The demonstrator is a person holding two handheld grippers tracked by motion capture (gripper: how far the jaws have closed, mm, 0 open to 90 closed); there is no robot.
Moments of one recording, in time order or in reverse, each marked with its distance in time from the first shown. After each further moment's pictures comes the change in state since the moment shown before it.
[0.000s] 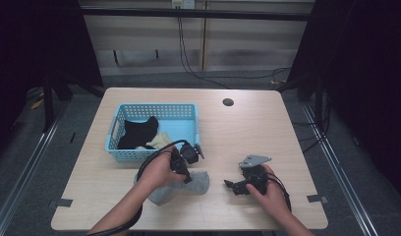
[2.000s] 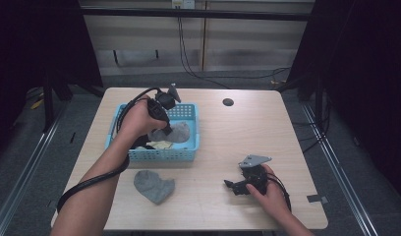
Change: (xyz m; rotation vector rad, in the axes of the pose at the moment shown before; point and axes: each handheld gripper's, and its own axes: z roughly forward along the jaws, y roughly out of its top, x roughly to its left) left arm 0.092 0.011 -0.111 -0.054 0.112 -0.232; right arm 0.000 0.000 0.000 -0.003 -0.001 0.000
